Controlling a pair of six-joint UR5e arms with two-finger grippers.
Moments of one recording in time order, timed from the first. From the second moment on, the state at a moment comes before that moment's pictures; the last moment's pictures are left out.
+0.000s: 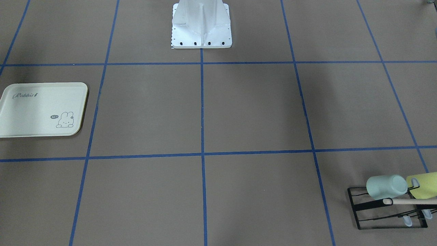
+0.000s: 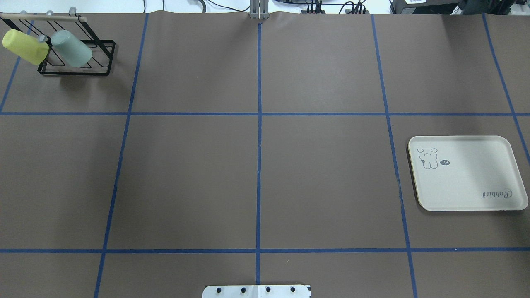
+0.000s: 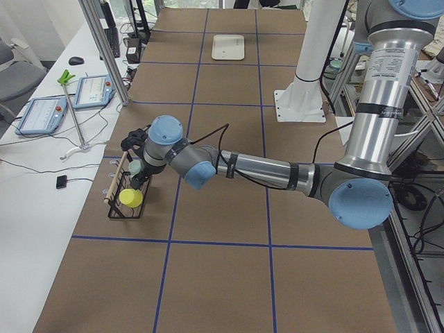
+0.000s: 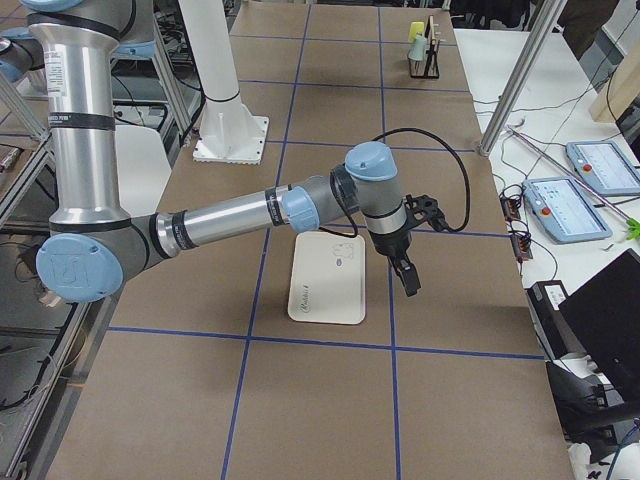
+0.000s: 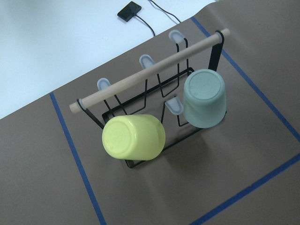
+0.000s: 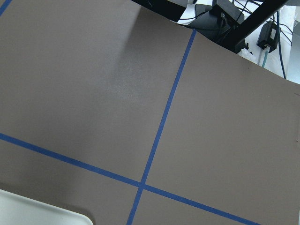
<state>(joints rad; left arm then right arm) -1.45 -1.76 -1.52 -2.18 -2.30 -0.06 1.52 -1.56 1.85 -1.43 2.08 -0.05</state>
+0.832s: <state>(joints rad) -1.35 -1.96 -1.32 -2.24 -2.29 -0.24 1.52 -1.58 1.84 -1.42 2.24 0.05</state>
